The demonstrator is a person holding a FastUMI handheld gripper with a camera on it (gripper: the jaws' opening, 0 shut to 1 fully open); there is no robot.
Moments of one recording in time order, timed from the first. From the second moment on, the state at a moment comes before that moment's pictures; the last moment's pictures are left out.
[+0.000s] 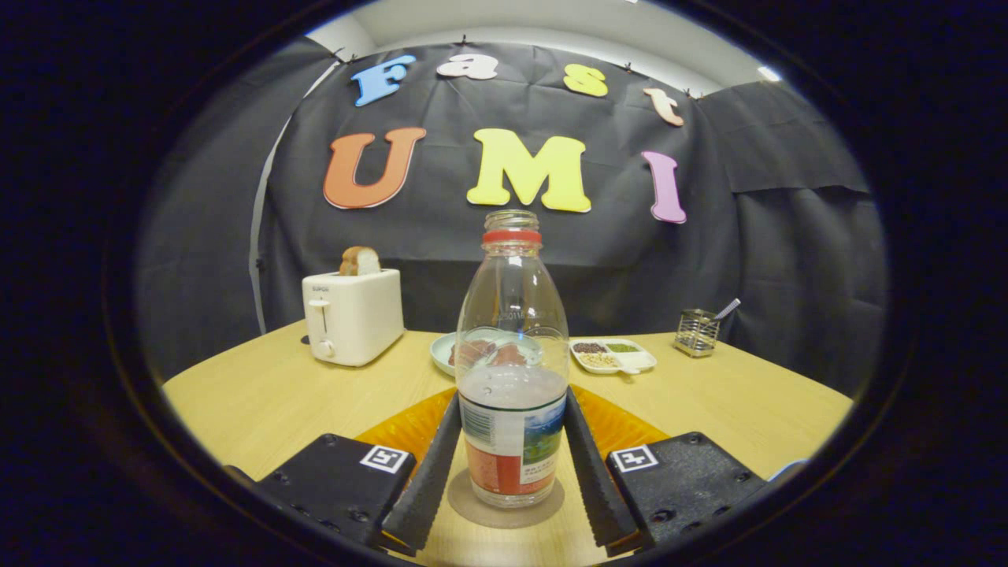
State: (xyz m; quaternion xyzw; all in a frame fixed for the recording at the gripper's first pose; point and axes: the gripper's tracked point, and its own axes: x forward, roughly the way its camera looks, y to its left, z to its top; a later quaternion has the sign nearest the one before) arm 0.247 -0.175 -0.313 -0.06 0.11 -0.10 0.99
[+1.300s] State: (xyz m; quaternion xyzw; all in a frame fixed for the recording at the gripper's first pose) arm 0.176 -0.129 -0.231 -0.08 0.15 -0.06 0.98
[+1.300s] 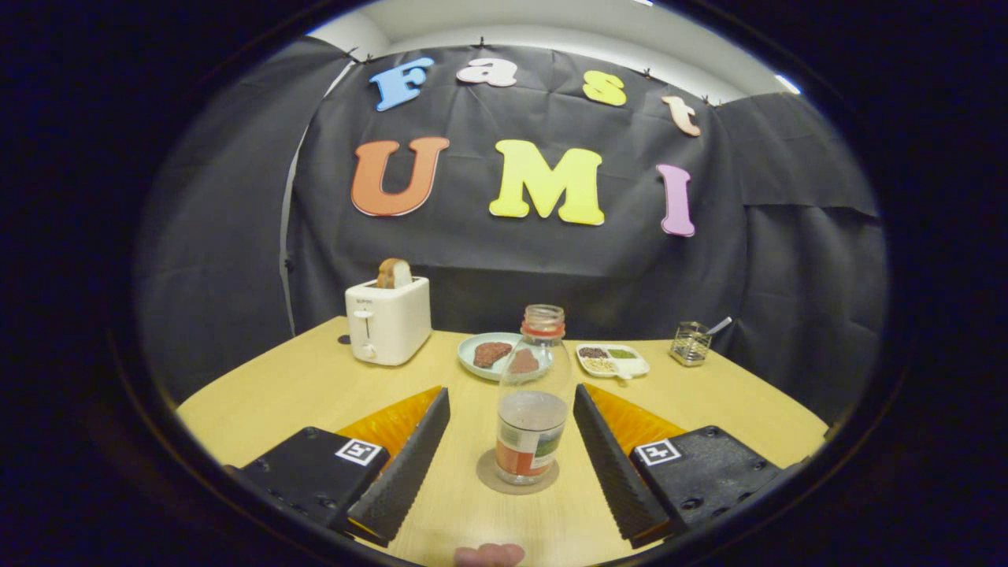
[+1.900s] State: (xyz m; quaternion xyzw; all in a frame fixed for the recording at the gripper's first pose) arm 0.077 -0.096 -0.053 -0.05 0.07 -0.07 0.99
